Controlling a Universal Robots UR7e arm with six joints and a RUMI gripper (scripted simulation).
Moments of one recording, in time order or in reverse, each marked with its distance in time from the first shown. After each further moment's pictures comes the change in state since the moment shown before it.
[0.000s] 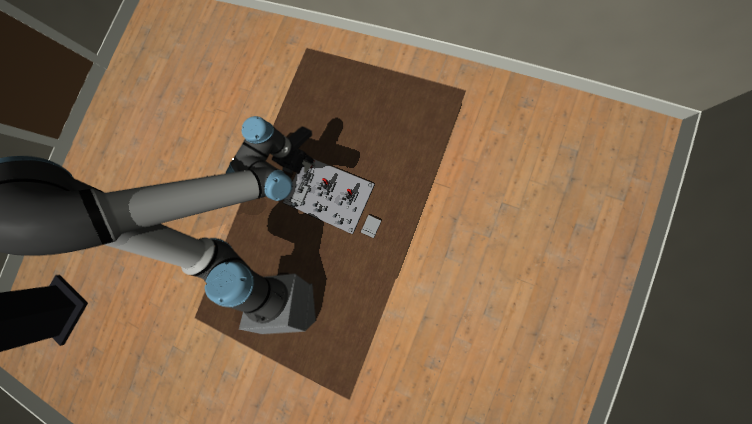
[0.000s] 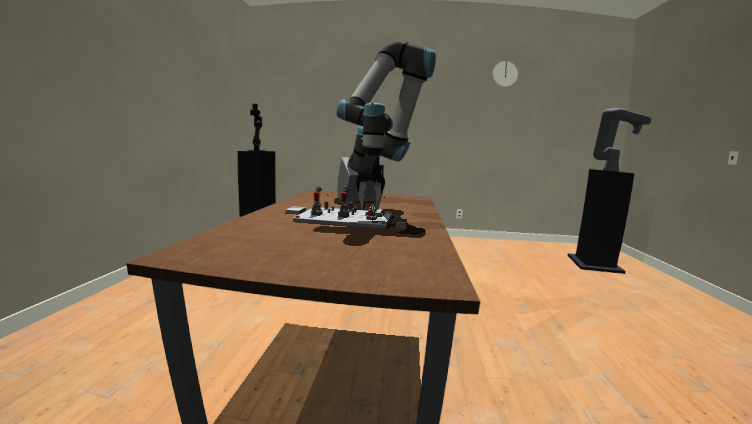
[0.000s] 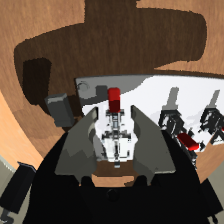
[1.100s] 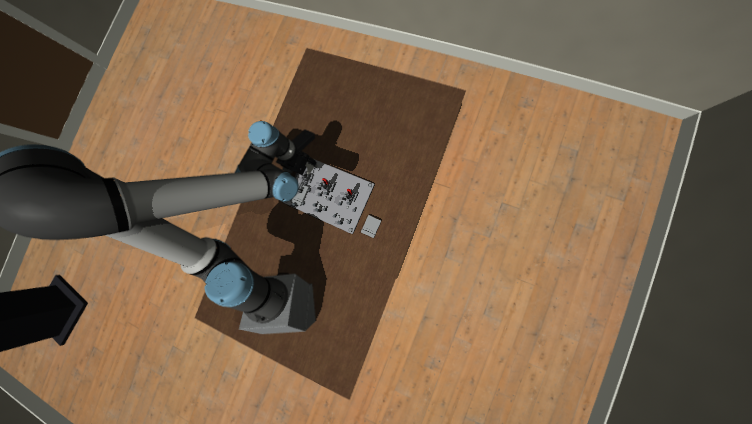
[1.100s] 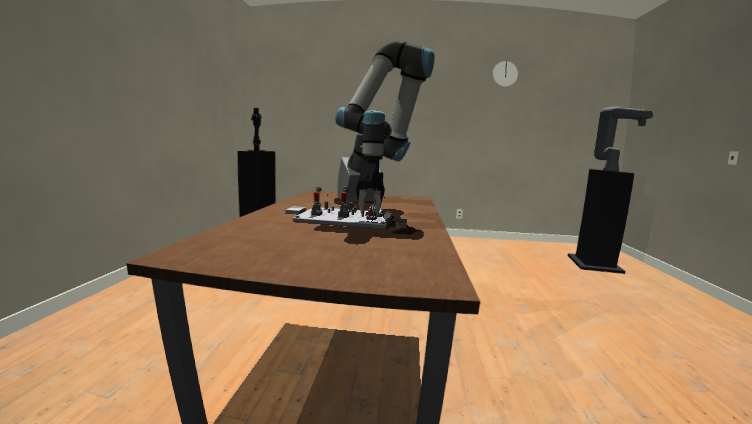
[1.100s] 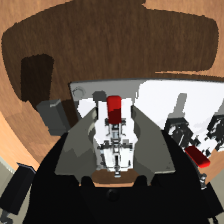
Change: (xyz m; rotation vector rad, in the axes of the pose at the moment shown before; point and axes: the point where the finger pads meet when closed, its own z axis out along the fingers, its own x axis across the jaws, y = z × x) arm 0.000 0.000 0.028 0.000 0.000 0.000
